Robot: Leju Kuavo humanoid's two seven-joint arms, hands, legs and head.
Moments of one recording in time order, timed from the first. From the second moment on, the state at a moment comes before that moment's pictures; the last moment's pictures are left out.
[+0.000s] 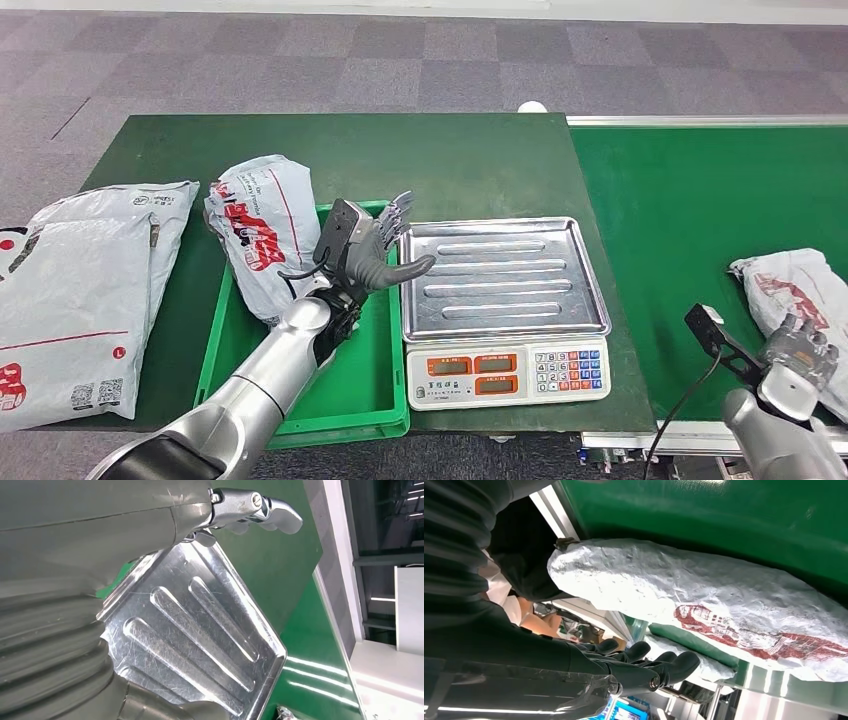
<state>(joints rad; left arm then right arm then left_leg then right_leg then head) -0.68 -0.22 -0.40 -0.62 0.20 -0.16 -0.37 -0.45 -0.36 -0.06 -0.50 1.21 -0.46 0.35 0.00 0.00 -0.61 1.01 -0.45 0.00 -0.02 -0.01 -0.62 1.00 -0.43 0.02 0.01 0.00</state>
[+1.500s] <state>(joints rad) -0.64 -0.17 -0.34 -0.71 0.20 -0.14 -0.36 -0.51 -0.37 -0.11 -0.43 1.38 -0.41 0.36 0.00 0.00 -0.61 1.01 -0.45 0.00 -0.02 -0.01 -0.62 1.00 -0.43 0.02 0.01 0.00</state>
